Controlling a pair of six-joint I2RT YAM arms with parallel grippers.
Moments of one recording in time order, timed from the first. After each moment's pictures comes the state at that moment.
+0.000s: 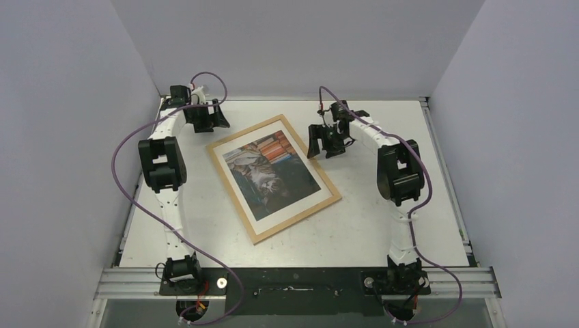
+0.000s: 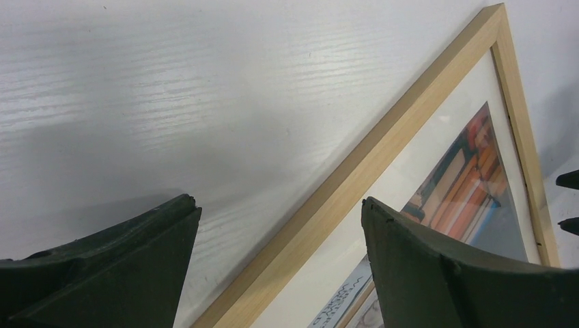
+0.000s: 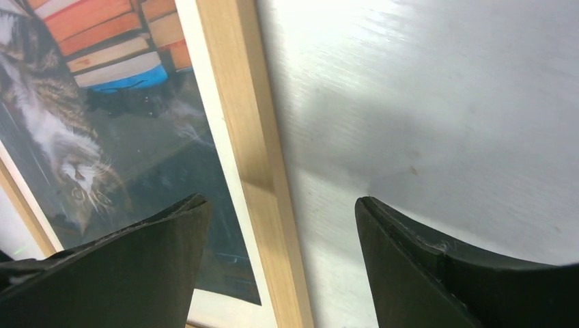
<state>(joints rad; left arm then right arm) 0.12 2.46 2.11 -0.60 0.58 -0.09 0.32 2.22 1.77 -0.71 -0.41 0.14</state>
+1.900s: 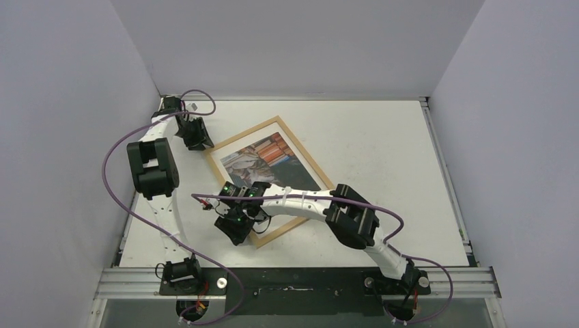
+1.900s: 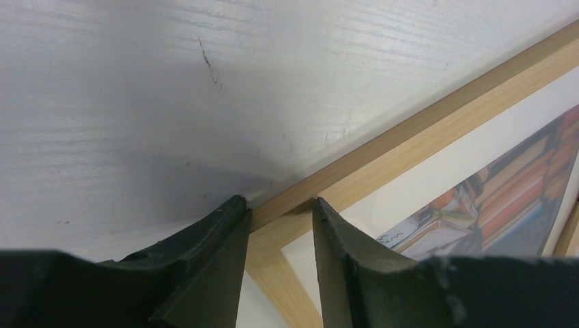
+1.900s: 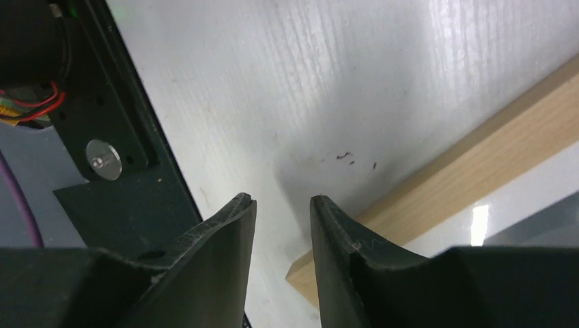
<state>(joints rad) 0.16 2.29 1.82 -0.70 0.36 -0.18 1.20 2.18 1.75 -0.68 -0.31 0.08</state>
